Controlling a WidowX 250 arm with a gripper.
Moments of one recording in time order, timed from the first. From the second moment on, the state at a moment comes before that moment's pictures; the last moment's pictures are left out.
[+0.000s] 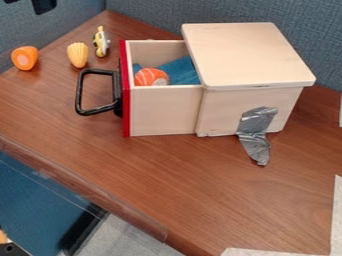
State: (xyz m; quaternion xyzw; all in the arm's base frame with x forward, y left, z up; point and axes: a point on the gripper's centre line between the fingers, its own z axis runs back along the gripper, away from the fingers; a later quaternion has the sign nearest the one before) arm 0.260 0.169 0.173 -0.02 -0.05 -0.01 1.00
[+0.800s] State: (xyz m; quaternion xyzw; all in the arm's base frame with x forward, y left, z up) arm 0.287 0.097 0.144 -0.02 -0.07 -0.09 0.99
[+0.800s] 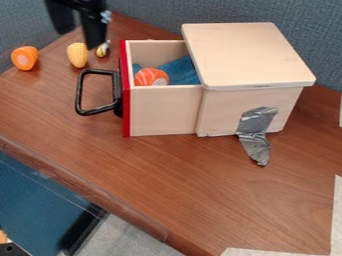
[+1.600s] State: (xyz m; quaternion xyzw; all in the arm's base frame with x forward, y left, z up) arm 0.328 0.063 0.128 -0.01 -0.12 -0.09 0.99
